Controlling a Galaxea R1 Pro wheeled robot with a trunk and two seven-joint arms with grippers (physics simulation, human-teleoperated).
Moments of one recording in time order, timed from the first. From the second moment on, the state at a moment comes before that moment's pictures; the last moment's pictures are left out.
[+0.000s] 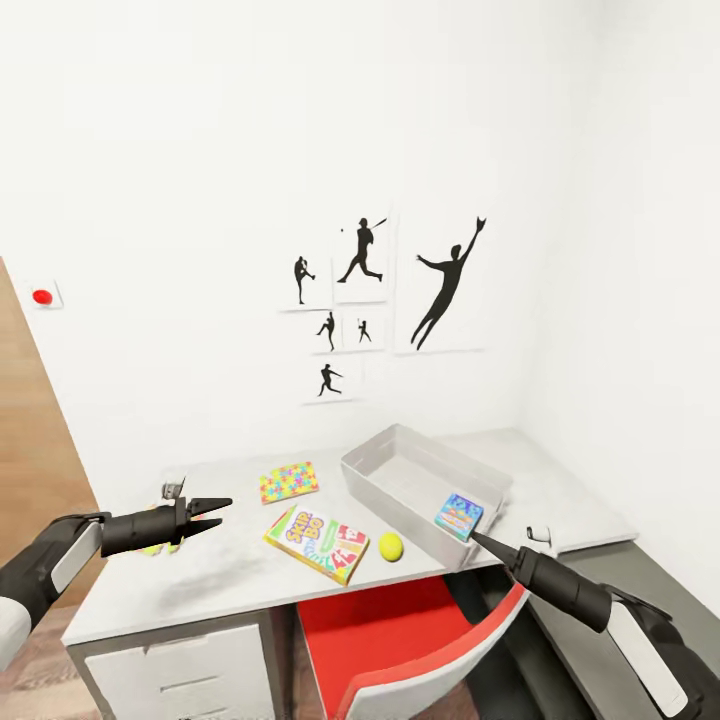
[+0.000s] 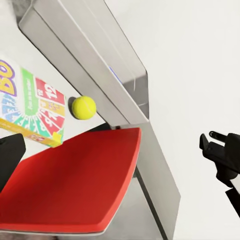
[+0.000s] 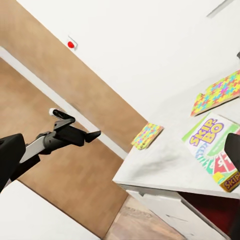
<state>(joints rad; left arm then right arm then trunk) -0.74 0.45 -0.17 -0.55 0.59 0.80 -1.13 -0.31 -0.32 0.01 -1.04 -0.78 0.50 1.08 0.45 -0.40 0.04</state>
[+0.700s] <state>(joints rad) -0.74 0.45 -0.17 -0.55 0.59 0.80 -1.13 -0.31 -0.32 0.01 -1.04 -0.78 0.50 1.07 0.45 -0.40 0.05</state>
